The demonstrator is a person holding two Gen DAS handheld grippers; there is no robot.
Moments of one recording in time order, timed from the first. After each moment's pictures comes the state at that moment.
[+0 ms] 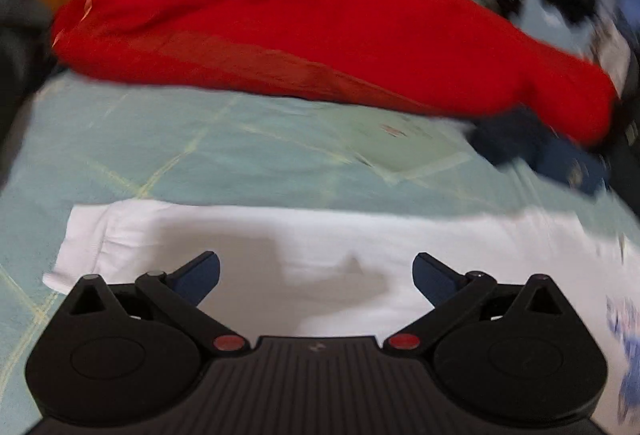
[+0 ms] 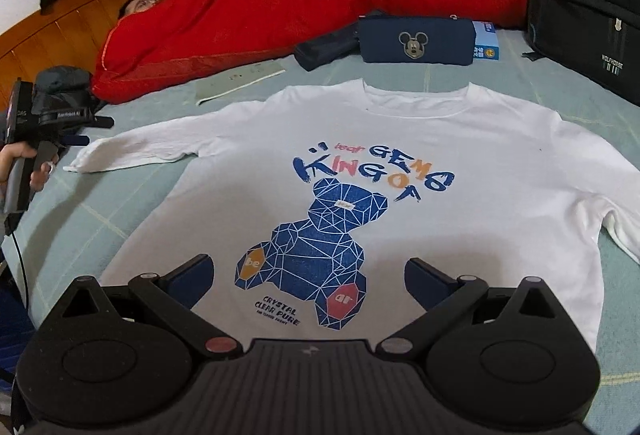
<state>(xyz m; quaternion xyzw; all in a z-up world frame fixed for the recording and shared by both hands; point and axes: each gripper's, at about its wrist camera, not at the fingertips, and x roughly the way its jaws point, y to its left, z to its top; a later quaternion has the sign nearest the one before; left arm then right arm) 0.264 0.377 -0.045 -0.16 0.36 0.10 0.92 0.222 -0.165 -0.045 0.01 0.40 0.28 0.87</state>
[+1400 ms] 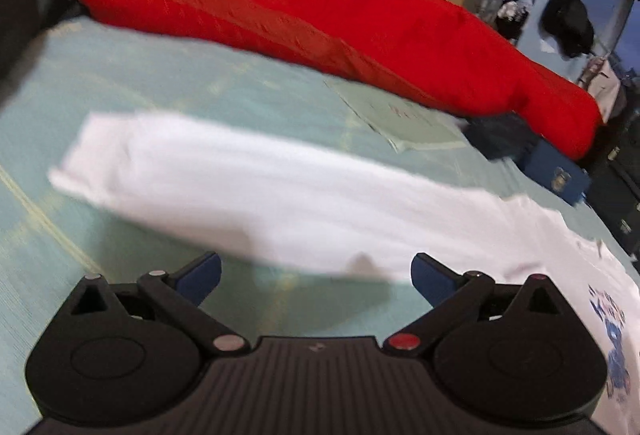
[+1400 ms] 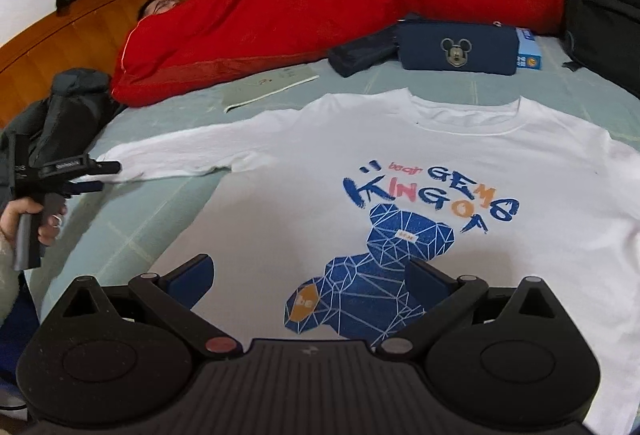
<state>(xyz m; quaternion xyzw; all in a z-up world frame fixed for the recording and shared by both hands) 0.202 0.368 -0.085 -0.20 0.34 0.07 0.91 0.232 -0.126 -0.048 0.02 0.39 0.32 0.86</state>
